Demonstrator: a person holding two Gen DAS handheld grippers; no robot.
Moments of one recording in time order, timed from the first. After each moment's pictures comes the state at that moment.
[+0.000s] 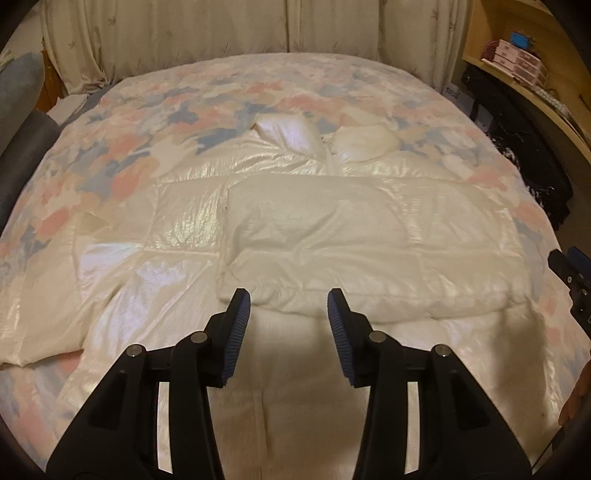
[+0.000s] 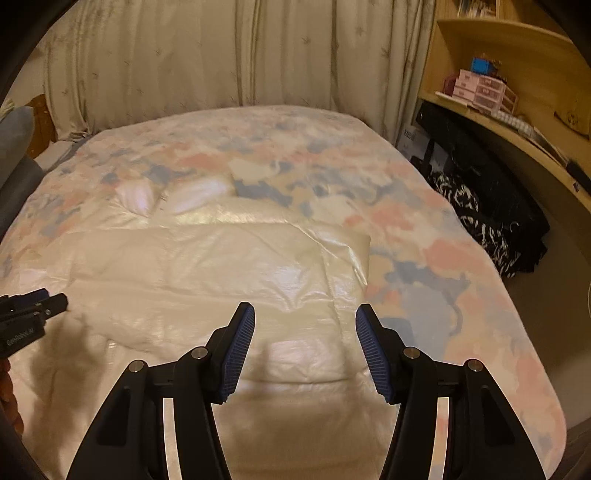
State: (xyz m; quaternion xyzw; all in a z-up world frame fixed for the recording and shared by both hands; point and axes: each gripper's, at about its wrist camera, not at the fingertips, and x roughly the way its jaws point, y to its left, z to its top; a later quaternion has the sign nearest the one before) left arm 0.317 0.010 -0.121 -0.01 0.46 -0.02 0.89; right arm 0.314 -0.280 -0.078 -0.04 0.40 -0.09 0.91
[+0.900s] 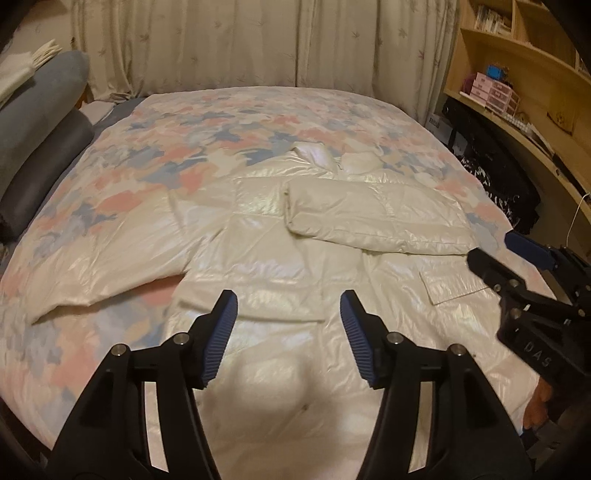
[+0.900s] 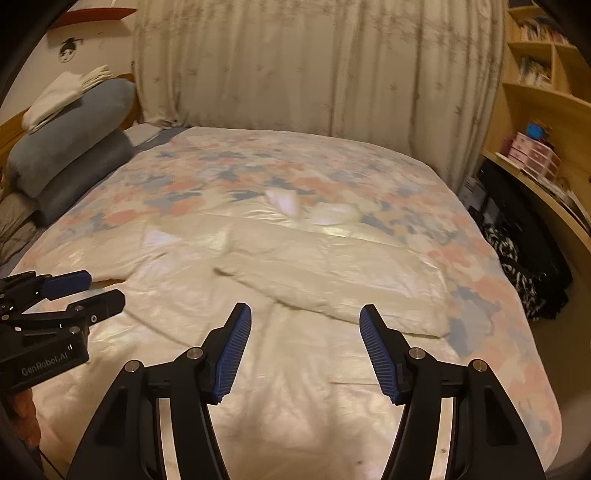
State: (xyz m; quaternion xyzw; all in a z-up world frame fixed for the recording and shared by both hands) left arm 0.113 0.100 -0.024 -0.05 0.41 -0.03 0.91; right arm 0.149 -0.074 0.000 -0.11 0.36 0.04 0.93
